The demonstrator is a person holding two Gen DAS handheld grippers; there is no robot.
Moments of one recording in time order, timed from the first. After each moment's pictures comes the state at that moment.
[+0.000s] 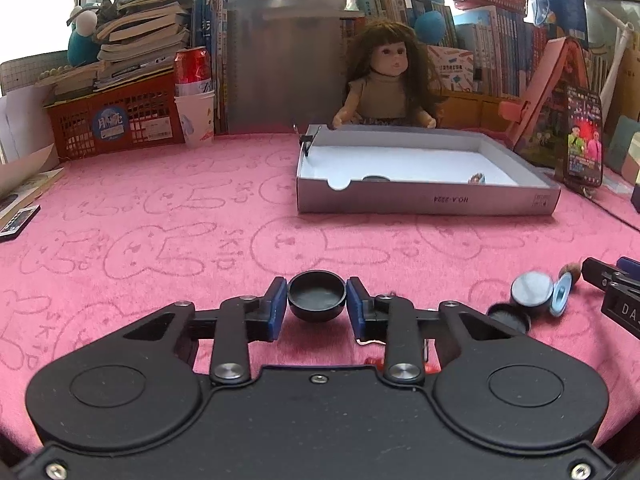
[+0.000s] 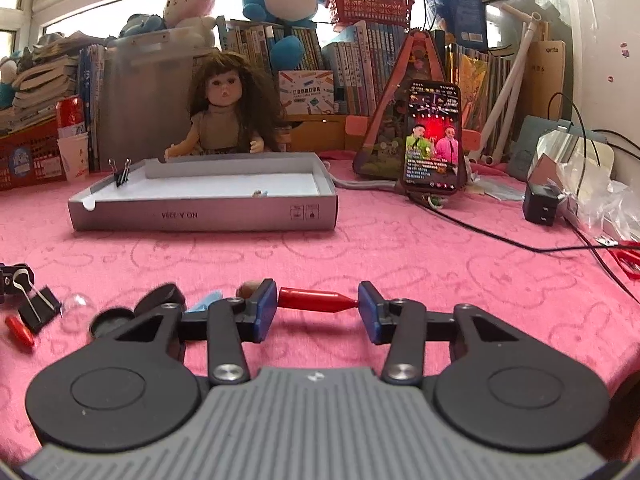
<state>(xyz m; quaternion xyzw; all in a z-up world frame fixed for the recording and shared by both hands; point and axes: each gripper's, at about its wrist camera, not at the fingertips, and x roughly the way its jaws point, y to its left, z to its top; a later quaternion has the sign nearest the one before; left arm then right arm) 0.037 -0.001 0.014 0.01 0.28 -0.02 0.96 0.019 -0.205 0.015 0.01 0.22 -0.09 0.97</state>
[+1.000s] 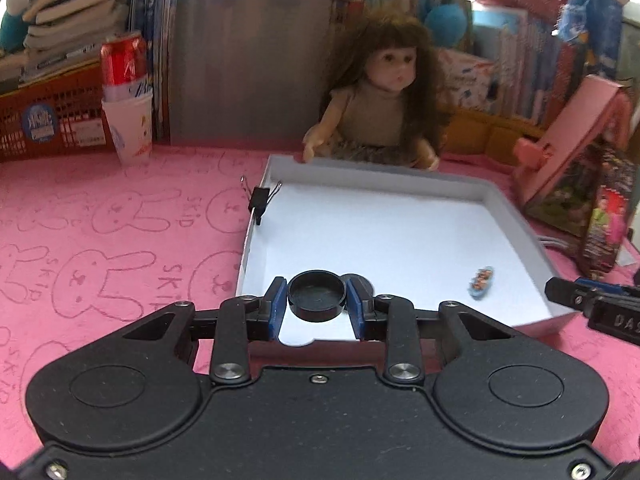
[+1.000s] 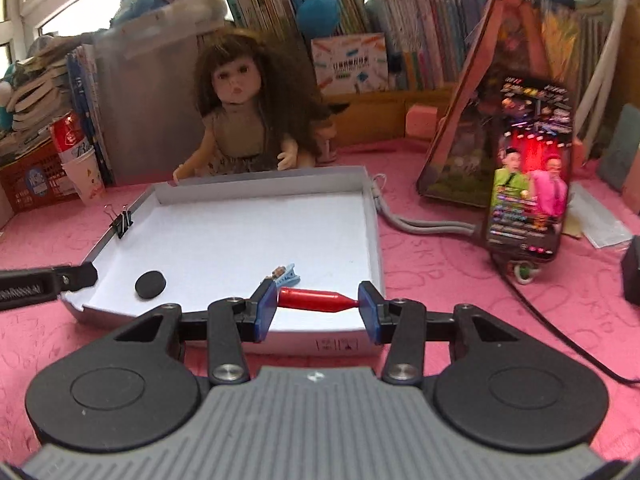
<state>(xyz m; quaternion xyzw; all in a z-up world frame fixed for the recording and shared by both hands) 0.213 -0.020 0.058 -0.03 0.35 -0.06 0.94 0.179 -0.251 0.063 0.06 0.34 0.01 0.94</state>
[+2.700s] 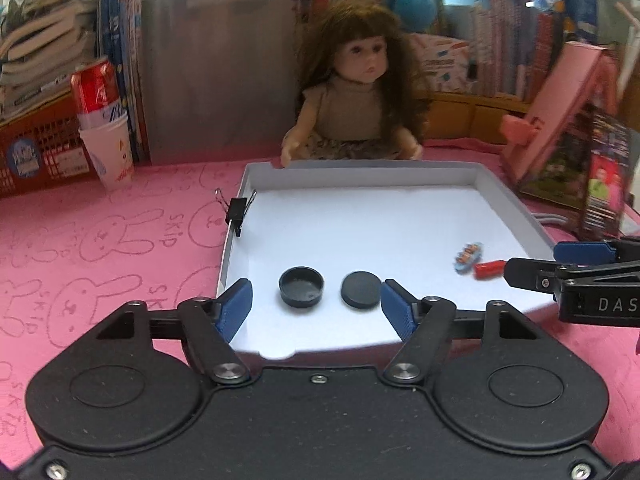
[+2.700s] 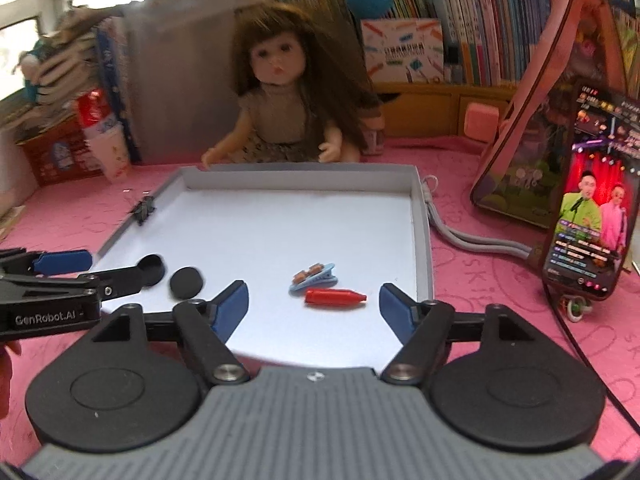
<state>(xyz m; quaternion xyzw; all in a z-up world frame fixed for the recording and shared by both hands) 0.206 -0.039 0.058 0.02 0.33 -0.09 0.94 0.191 -0.238 0.063 0.03 0.34 0.08 0.94</state>
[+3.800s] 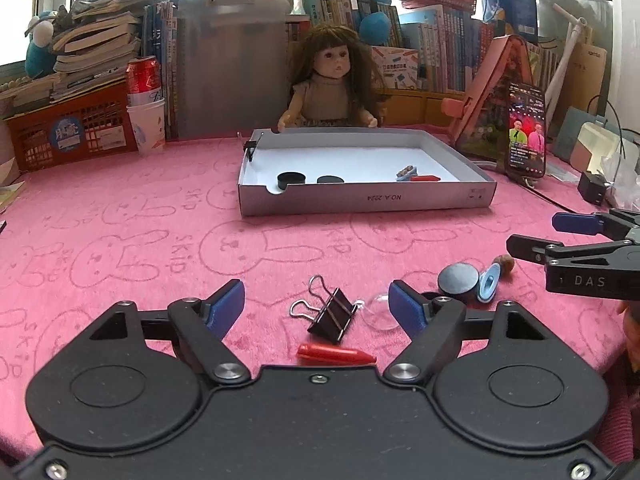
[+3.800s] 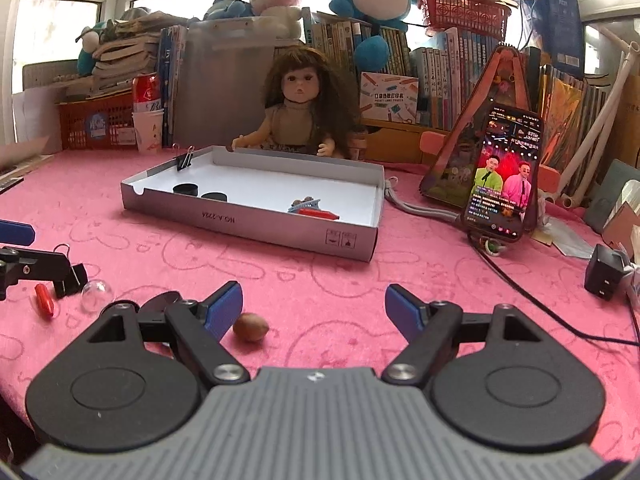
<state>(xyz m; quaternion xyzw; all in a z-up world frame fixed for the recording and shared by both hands) 0.012 -0.017 0.032 0.02 0.28 -0.09 0.95 0.037 -0.241 0.032 -0.05 0.25 0.06 0.97</state>
